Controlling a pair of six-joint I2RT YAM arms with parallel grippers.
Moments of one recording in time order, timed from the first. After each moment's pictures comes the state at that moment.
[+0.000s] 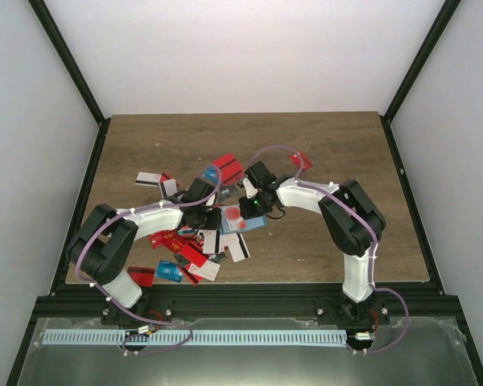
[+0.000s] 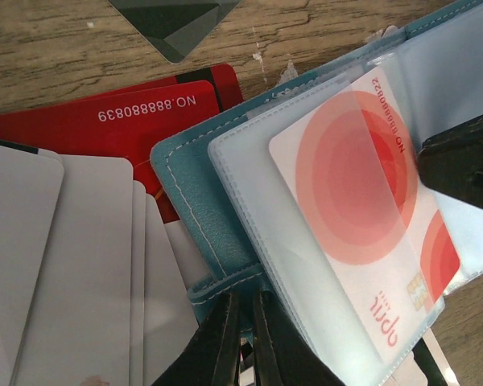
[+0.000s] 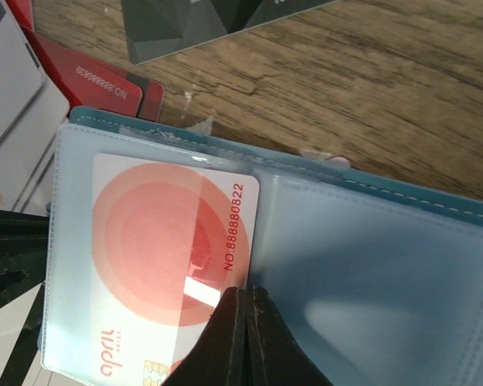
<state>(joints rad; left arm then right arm) -0.59 1.64 0.81 -0.26 0.17 -0.47 0.67 1.93 1.21 -0.41 -0.31 0.30</state>
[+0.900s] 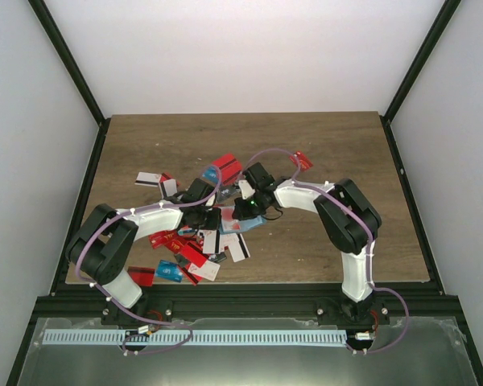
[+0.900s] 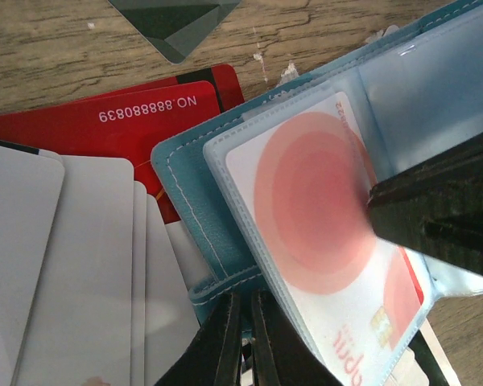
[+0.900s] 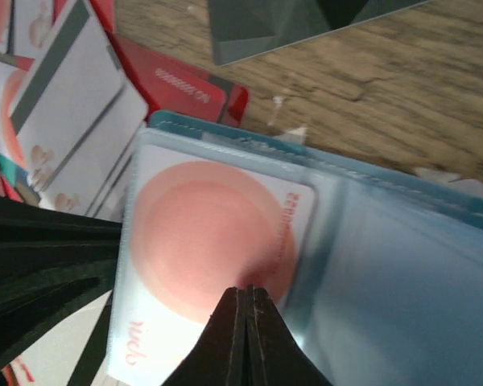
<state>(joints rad) -0.59 1.64 0.81 -0.26 0.17 -0.46 0.68 1.97 1.21 -0.33 -0.44 0.35</state>
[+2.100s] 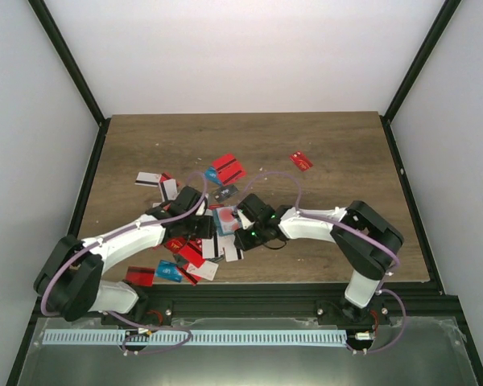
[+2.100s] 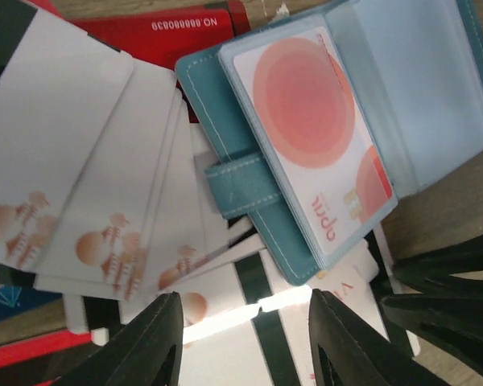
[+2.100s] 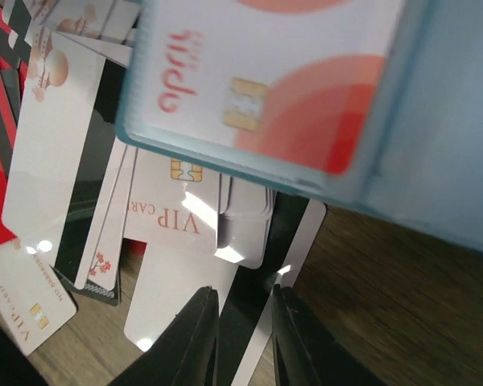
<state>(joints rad) -0.62 1.36 0.70 -0.40 0.11 -0.50 0.87 1.72 0.90 -0.28 -0.29 0.44</state>
